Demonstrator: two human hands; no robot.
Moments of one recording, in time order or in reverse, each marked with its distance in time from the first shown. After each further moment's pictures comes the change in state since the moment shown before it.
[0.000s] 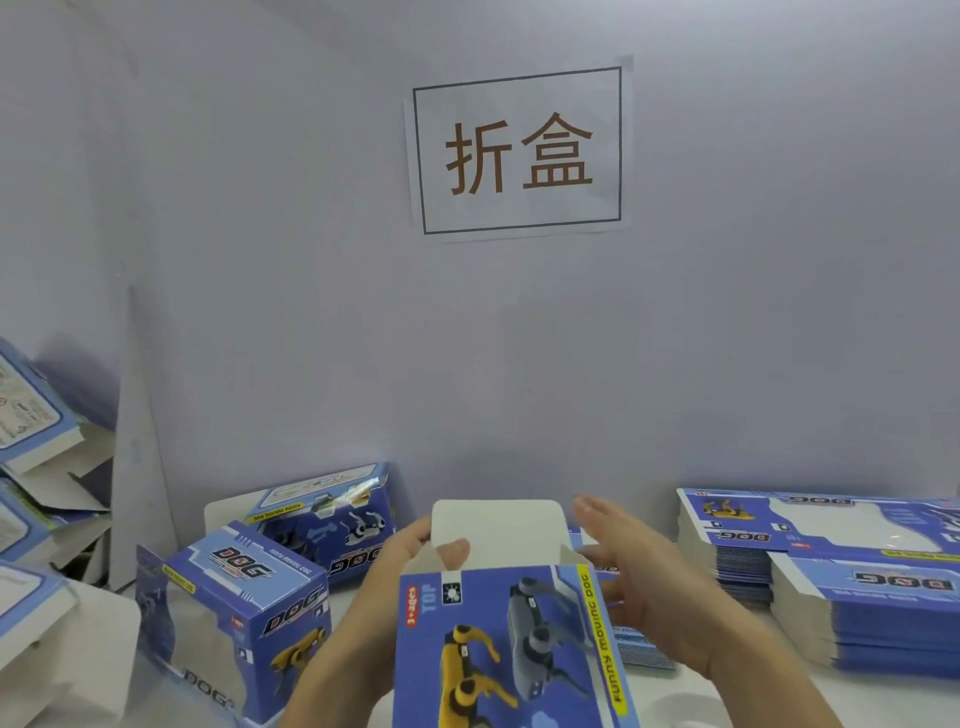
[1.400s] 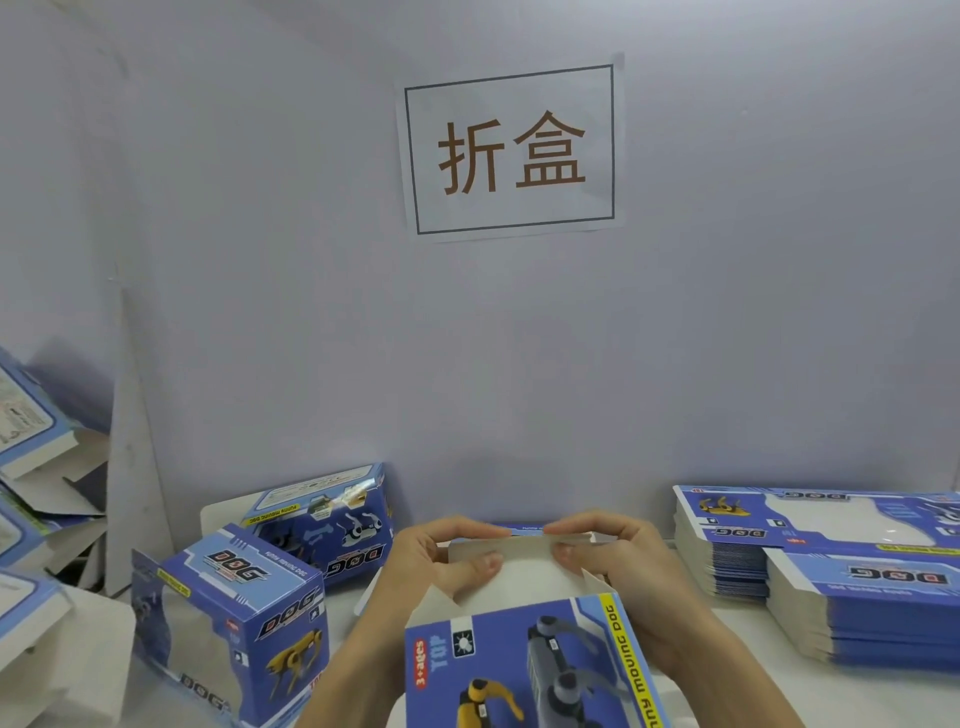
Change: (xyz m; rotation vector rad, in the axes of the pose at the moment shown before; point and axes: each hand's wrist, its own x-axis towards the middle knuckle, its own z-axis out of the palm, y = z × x) left_hand -0.009 0.012 0.014 -0.065 -0.011 0.047; right_hand 0.008 0.005 0.009 0.125 0.138 -0.147
